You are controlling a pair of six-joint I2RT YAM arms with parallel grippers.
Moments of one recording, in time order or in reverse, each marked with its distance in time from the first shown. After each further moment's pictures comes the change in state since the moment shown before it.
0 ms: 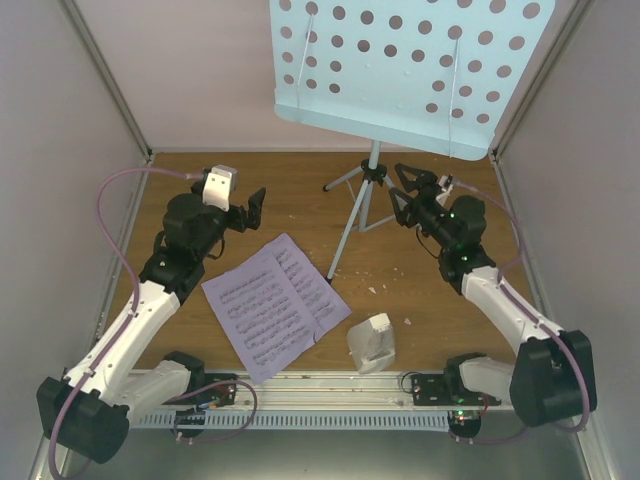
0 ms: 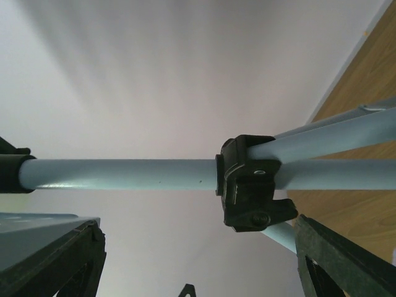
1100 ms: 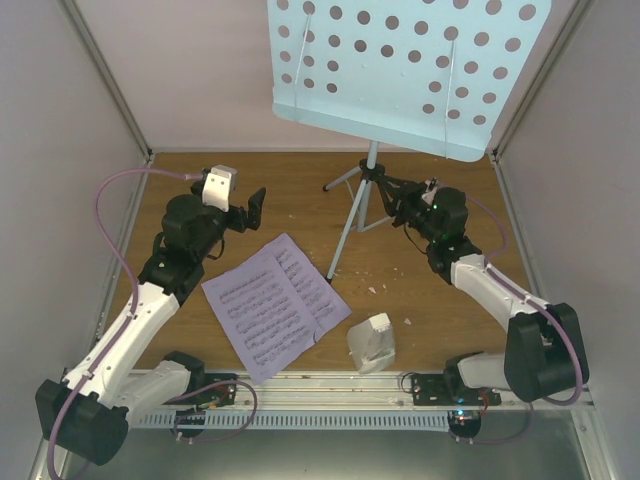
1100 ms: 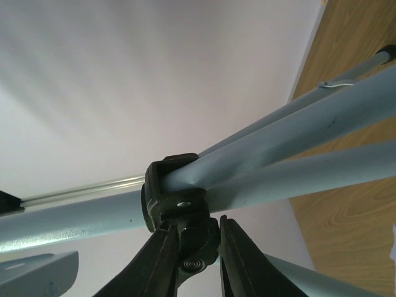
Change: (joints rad) left arm -0.006 -0.012 0.000 0.000 0.000 0.000; right arm 0.061 0.146 0.074 -0.040 0.036 0.147
